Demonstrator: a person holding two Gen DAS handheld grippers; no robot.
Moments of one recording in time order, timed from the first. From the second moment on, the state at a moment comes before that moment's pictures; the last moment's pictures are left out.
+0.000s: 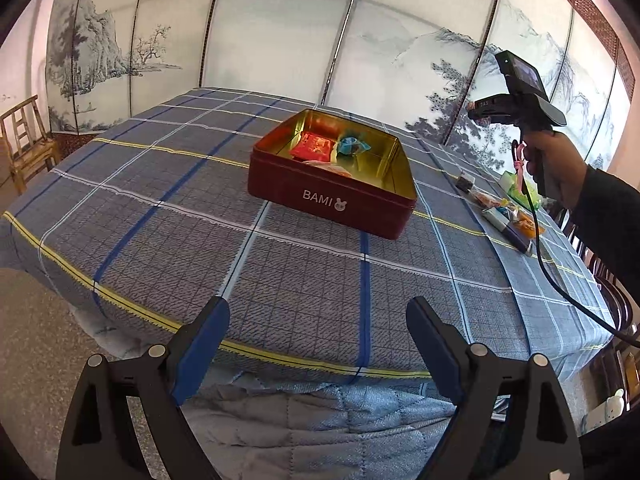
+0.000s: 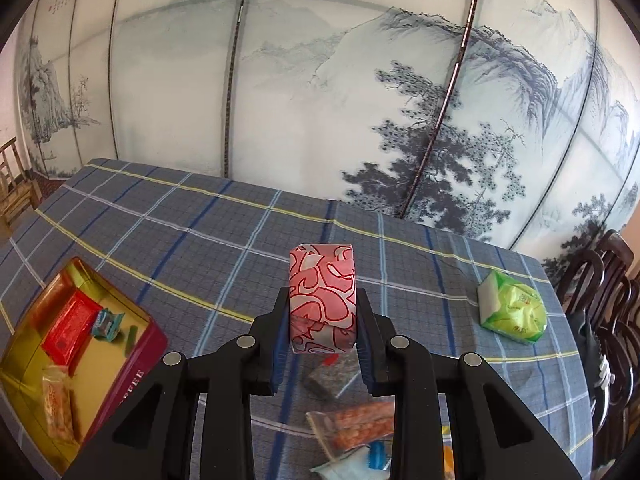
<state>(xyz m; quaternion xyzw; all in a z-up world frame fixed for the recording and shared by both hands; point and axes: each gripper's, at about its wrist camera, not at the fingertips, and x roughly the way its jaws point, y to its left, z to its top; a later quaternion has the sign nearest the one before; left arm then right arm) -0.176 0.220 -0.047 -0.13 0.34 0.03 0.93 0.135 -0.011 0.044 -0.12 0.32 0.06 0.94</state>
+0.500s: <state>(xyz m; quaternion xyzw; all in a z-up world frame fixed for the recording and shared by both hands) -0.181 0.226 -0.056 -0.14 0.35 0.03 0.92 0.098 0.086 0.014 -0.12 0.34 0.16 0.92</state>
